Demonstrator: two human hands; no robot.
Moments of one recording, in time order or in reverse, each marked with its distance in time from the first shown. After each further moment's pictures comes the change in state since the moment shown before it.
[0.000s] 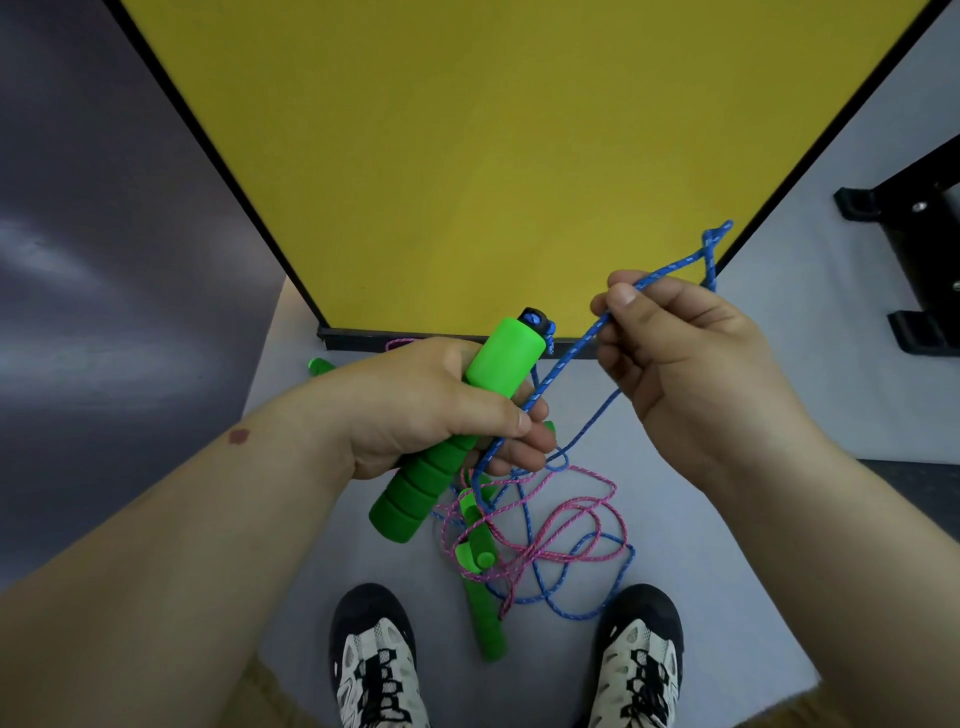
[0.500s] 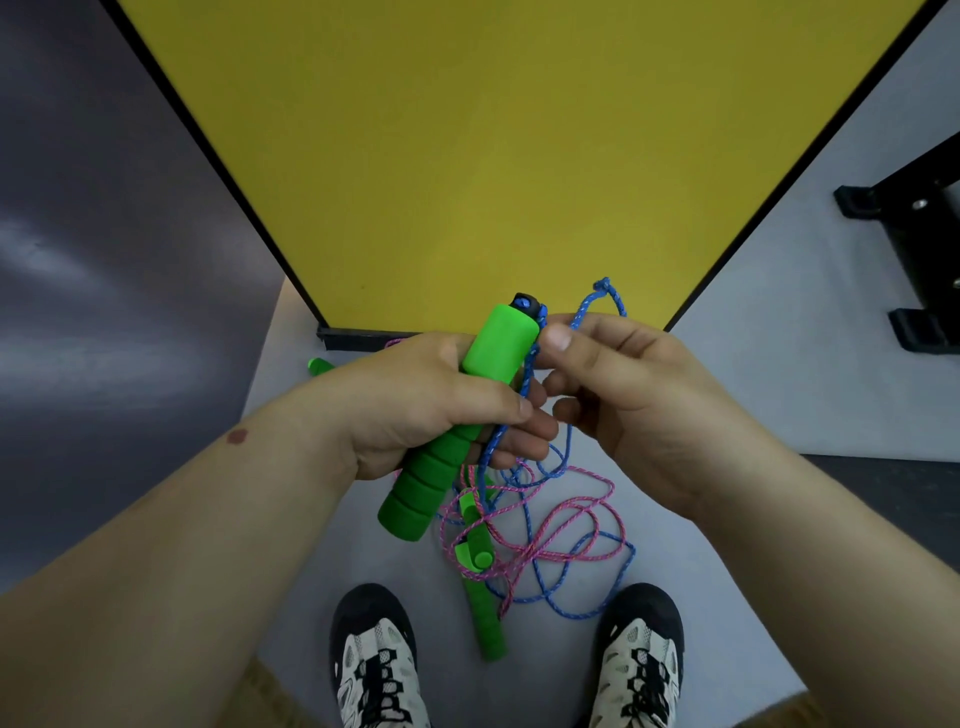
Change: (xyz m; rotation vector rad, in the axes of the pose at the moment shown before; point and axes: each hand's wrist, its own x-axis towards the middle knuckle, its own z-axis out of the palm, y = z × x) left_hand 0.001 0.002 0.003 -0.065 0.033 -0.010; right_hand -0.011 0.012 0.007 -0.203 -0.285 0.127
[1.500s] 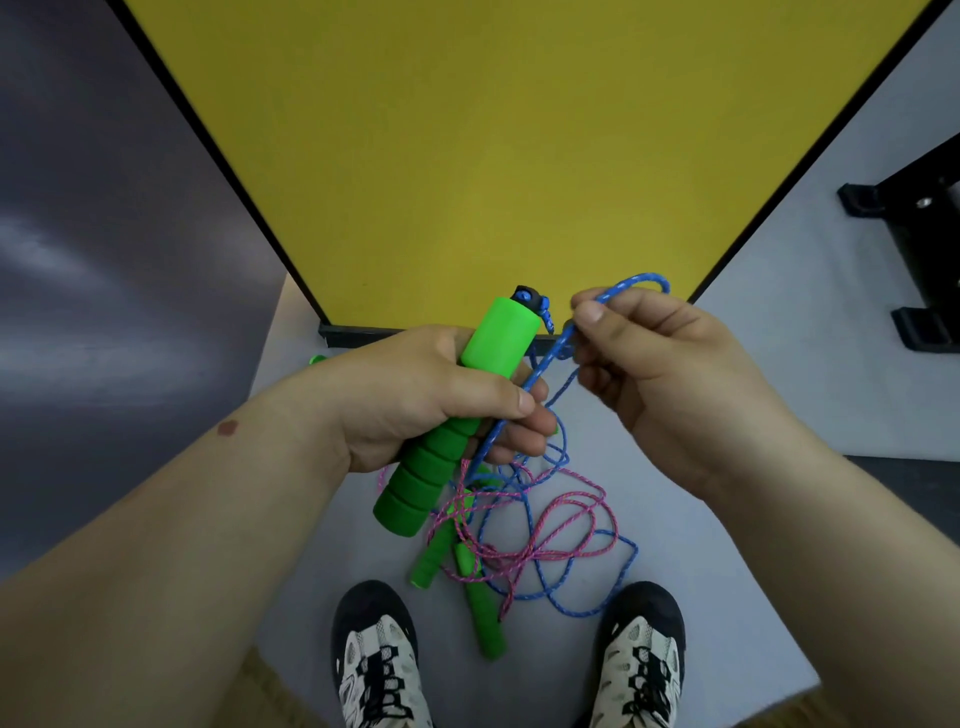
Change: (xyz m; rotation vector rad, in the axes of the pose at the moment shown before) left_hand -0.002 0.002 -0.005 -0.001 -0.043 -0.001; right_hand 0.005 -0.006 -0.005 0.098 0.135 -0.088
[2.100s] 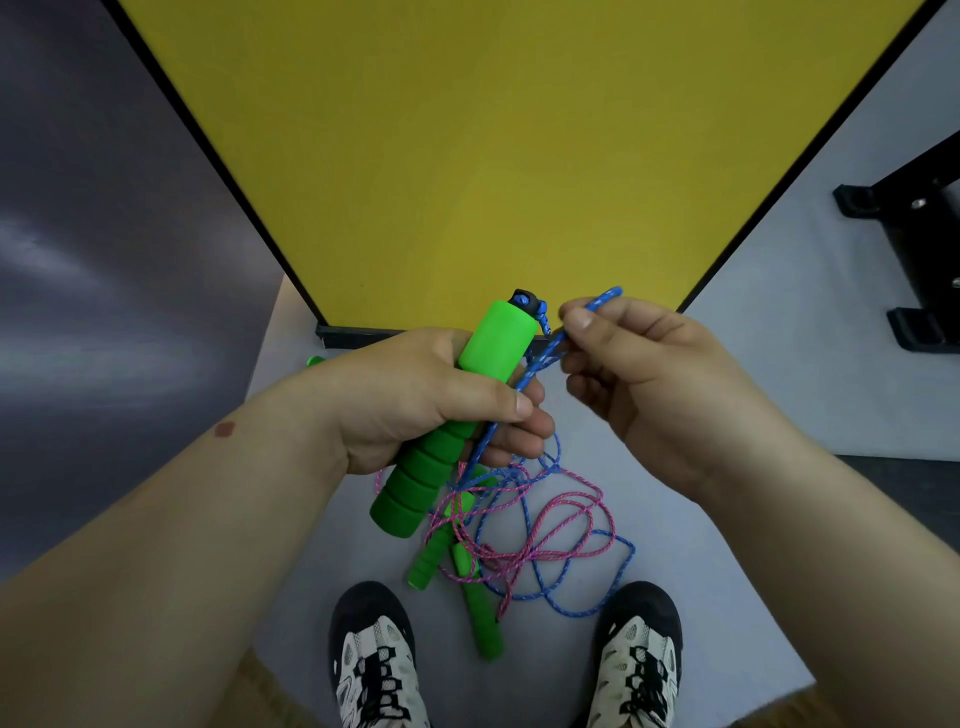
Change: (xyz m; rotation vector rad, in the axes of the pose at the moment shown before) left_hand 0.000 0.000 0.001 -0.003 -0.004 -0.013; right_hand 0.000 0.001 0.001 0.011 -0.029 0.069
